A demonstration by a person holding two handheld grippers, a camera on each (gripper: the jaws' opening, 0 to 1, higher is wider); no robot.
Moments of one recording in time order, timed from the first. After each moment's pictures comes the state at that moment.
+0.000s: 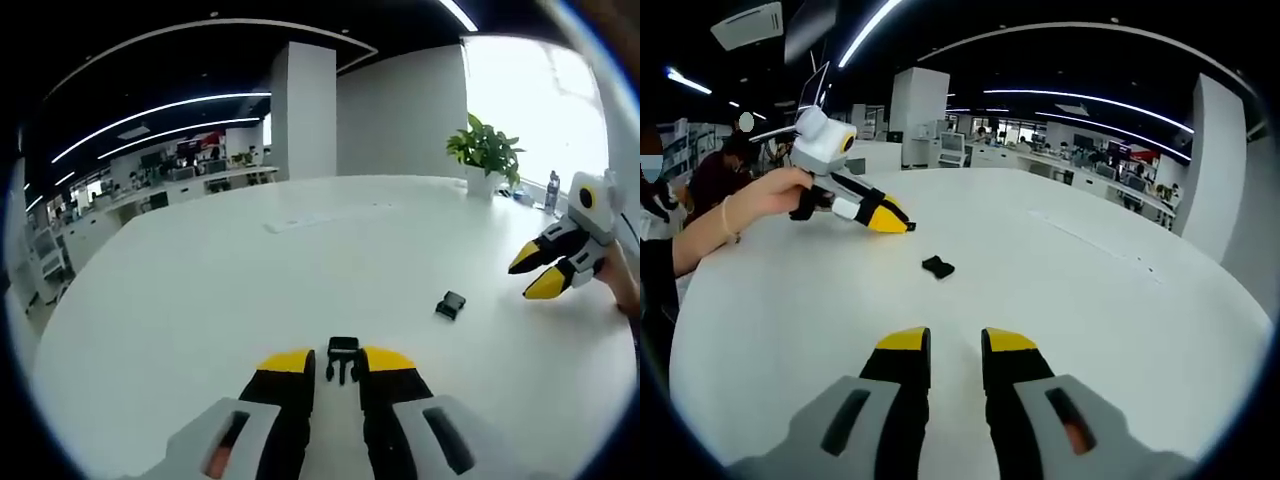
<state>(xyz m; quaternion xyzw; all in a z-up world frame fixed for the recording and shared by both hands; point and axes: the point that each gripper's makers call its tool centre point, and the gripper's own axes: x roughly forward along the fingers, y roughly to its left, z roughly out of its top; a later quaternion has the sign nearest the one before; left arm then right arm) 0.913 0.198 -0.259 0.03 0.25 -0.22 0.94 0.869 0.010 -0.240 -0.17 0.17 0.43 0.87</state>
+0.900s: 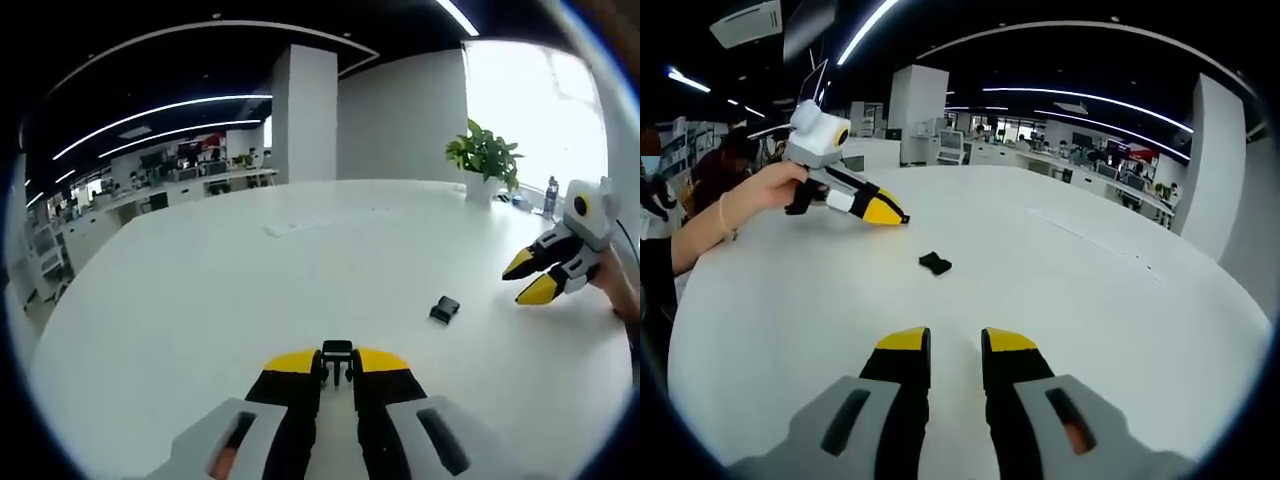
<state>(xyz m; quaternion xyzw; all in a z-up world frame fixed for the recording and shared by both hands) 0.908 0.198 -0.252 0.02 0.24 -0.23 0.94 0.872 0.008 -0.243 -0.18 0.17 0.43 0.87</state>
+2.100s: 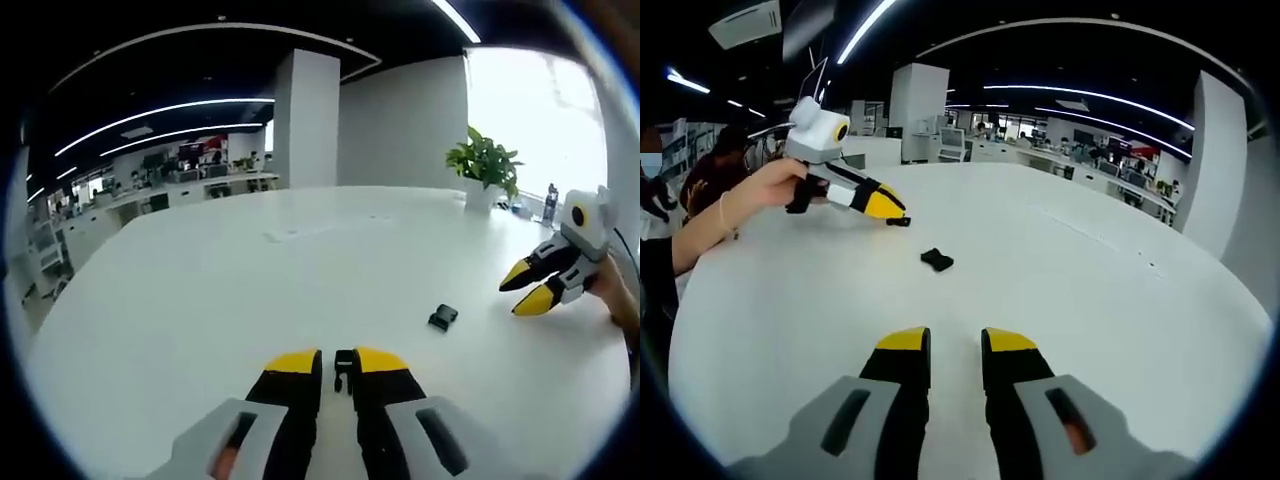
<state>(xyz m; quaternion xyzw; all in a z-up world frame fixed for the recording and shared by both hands) 0.914 0.200 -0.248 0.00 0.23 -0.23 0.95 0.870 0.010 -0.246 -0.18 0.18 0.43 0.87</state>
